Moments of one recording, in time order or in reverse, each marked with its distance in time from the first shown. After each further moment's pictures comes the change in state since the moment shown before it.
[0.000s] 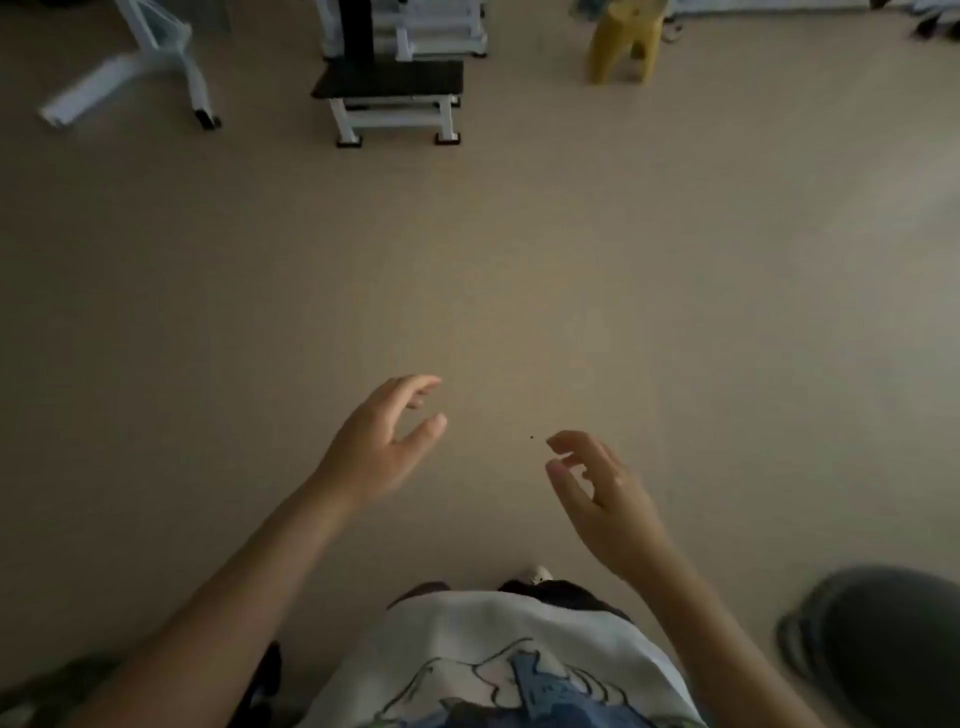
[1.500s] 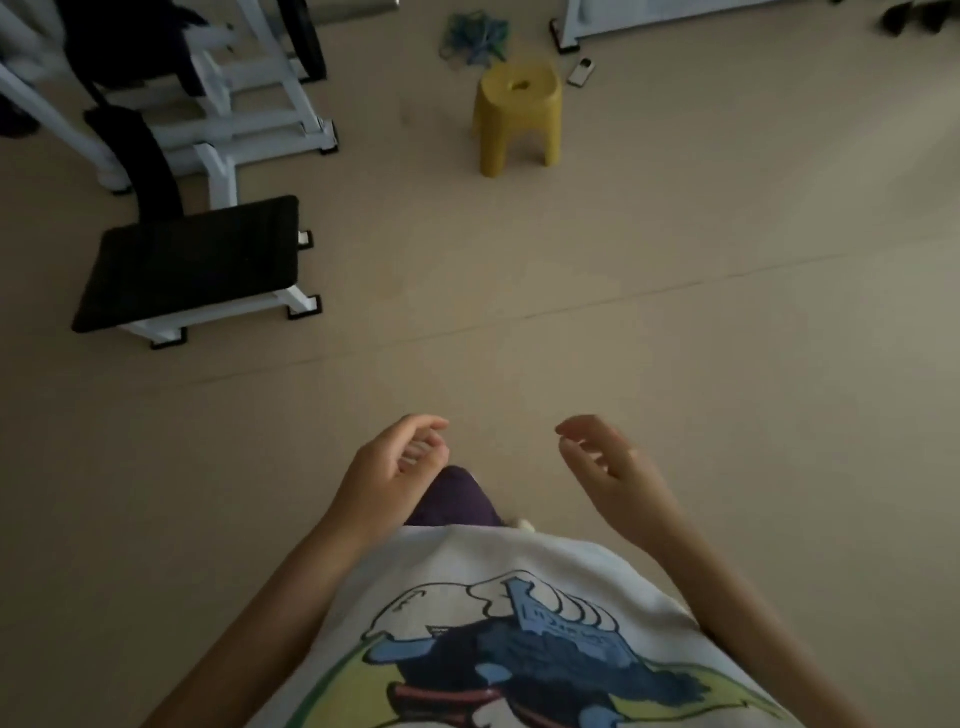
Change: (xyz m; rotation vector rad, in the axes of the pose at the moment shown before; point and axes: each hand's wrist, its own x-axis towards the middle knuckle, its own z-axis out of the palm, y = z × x) left_hand 1.116 0.134 0.020 -0.205 -0.216 -0.201; right_hand 1.009 0.202 -0.466 0.124 0.038 0.283
